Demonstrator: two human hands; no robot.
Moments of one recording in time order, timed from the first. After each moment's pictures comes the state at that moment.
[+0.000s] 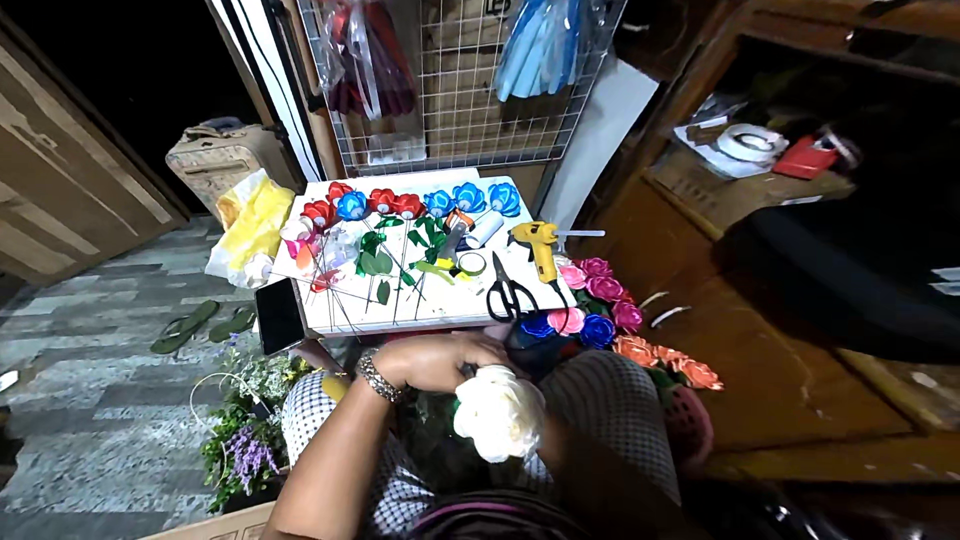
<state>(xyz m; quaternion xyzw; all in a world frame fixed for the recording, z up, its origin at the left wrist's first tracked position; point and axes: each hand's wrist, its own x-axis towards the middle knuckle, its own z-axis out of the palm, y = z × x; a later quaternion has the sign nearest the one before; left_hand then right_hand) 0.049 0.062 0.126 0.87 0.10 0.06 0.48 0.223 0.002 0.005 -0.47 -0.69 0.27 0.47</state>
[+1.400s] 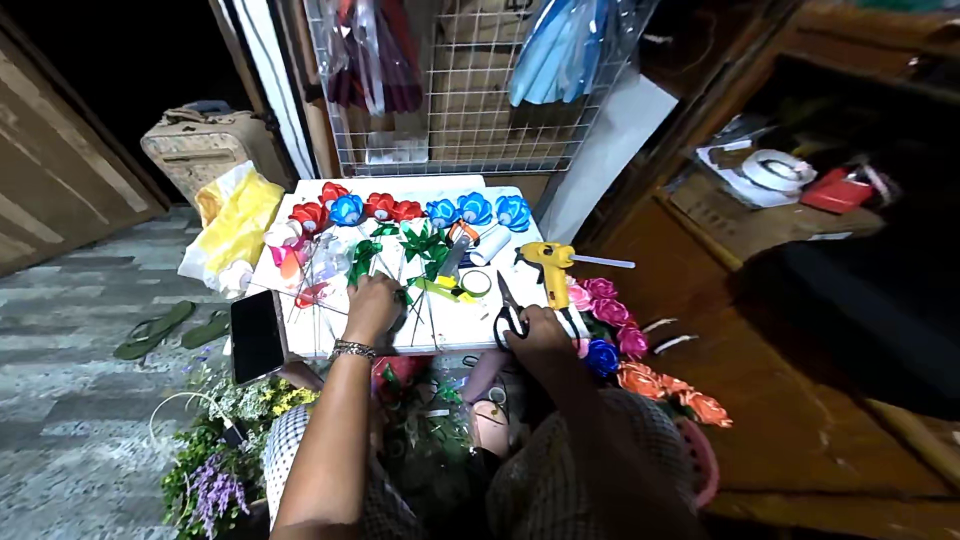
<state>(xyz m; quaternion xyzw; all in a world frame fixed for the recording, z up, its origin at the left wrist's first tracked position) 0.020 0.188 0.050 0.79 0.57 0.17 0.14 0.278 0.090 0.037 -0.77 -0.59 0.15 0.20</state>
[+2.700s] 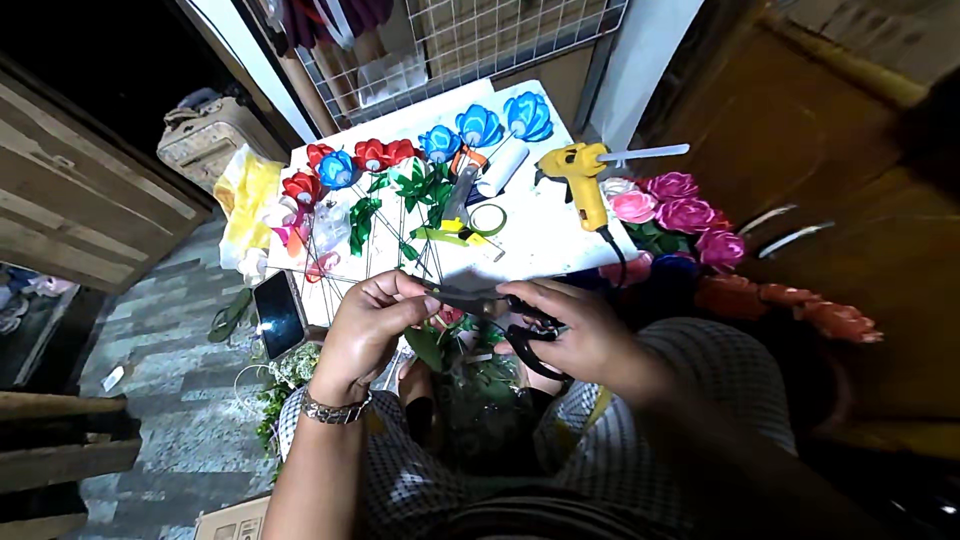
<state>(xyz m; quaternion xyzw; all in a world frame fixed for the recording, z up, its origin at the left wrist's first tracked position) 0.030 0.069 0.130 0.60 0.37 0.39 0.59 0.278 0.033 0.041 -0.47 -0.75 0.21 0.42</state>
